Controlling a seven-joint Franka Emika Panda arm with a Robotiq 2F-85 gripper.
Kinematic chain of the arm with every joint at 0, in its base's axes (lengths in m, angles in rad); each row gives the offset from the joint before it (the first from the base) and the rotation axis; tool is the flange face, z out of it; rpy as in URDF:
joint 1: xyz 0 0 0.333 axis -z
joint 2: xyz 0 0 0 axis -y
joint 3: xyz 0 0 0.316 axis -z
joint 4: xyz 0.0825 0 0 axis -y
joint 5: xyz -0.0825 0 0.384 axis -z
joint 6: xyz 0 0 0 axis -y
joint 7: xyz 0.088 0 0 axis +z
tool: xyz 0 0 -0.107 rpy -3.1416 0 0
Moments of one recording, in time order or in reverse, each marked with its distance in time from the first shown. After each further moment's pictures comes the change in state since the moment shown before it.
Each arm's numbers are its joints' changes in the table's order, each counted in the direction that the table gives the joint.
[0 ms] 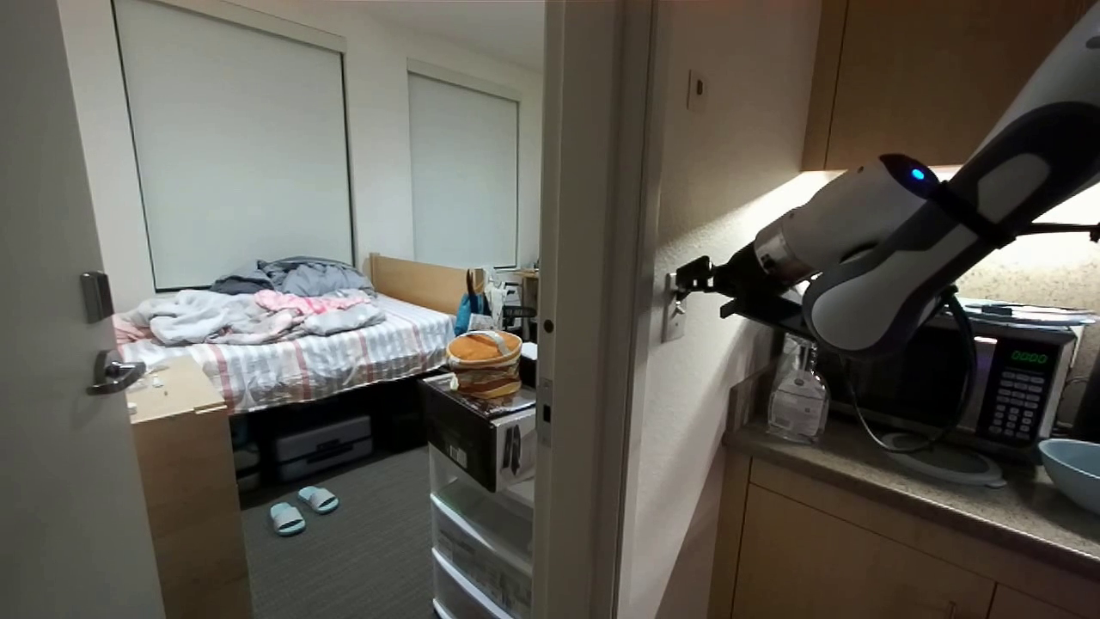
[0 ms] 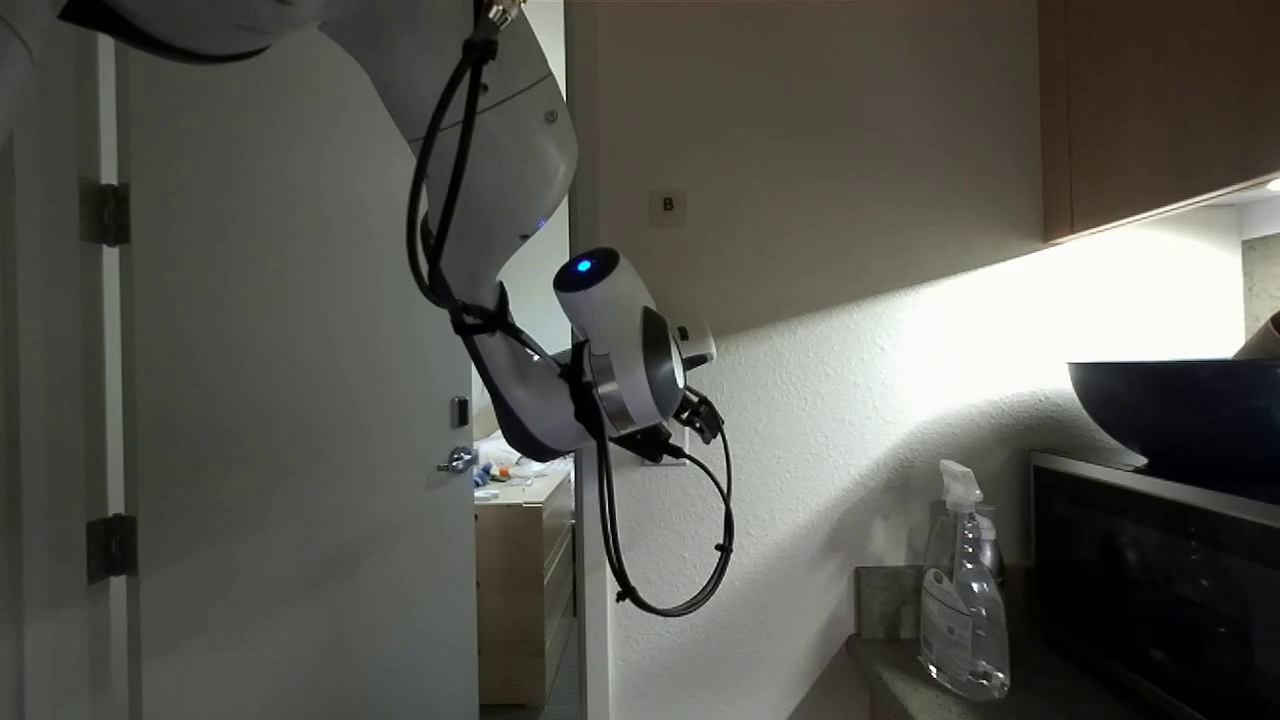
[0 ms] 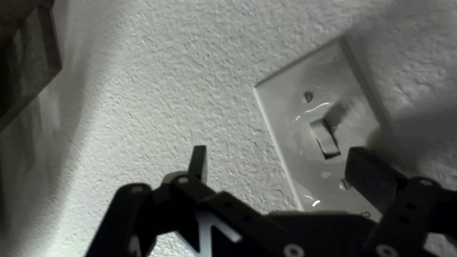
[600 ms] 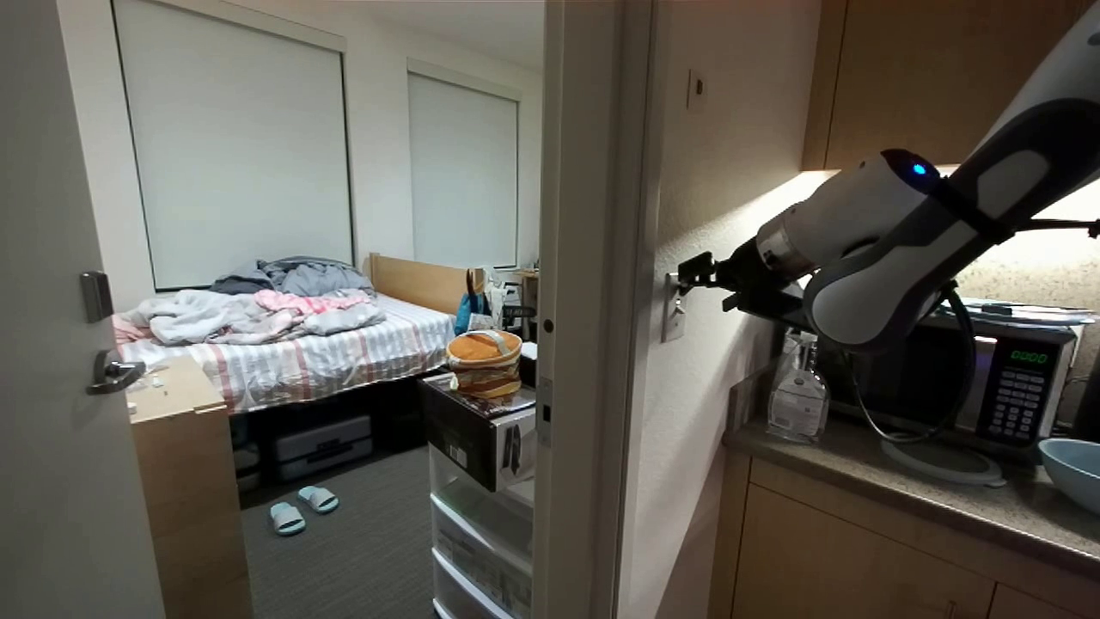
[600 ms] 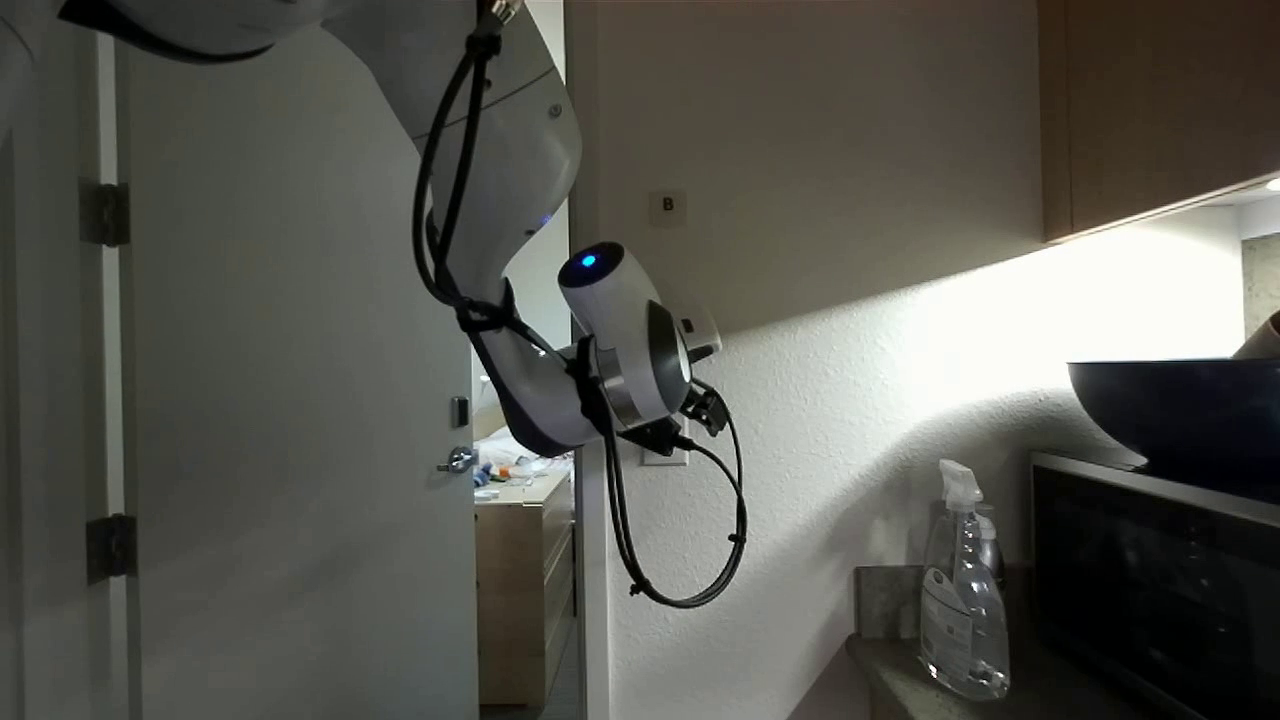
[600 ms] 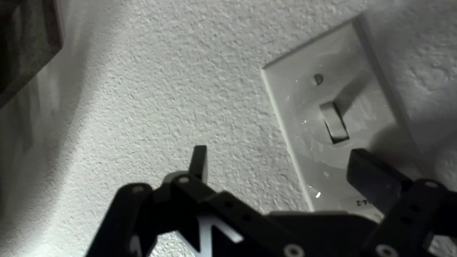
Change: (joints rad) arm 0.009 -0.001 0.001 0.015 0.003 -0.003 0.037
